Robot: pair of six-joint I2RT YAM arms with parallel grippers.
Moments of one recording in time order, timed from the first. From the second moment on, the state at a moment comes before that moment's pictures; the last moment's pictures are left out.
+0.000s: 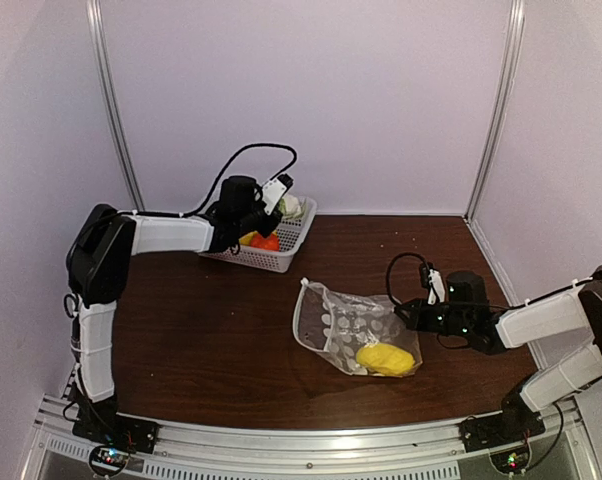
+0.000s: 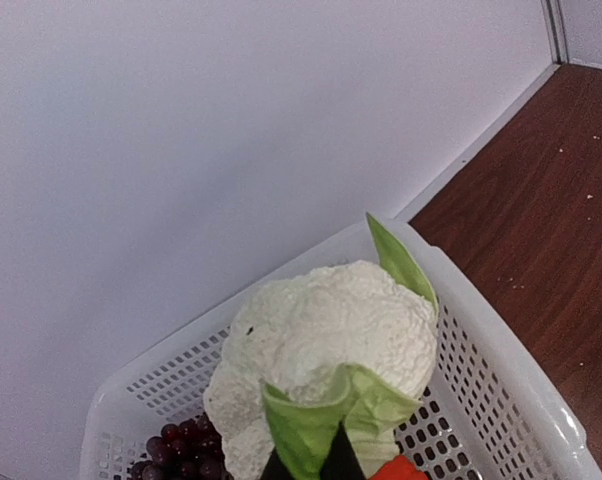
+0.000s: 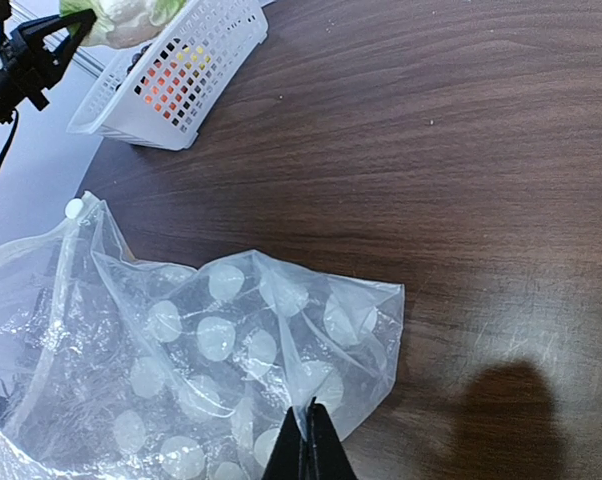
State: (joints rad) left arm -0.59 2.08 1.51 0.30 -0.16 0.45; right arm 0.50 1.37 0.34 0.51 -0.21 0.60
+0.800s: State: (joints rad) left arm -0.61 1.88 1.34 0.24 -0.07 0.40; right arm 0.50 1.42 0.37 0.53 -0.25 0.60
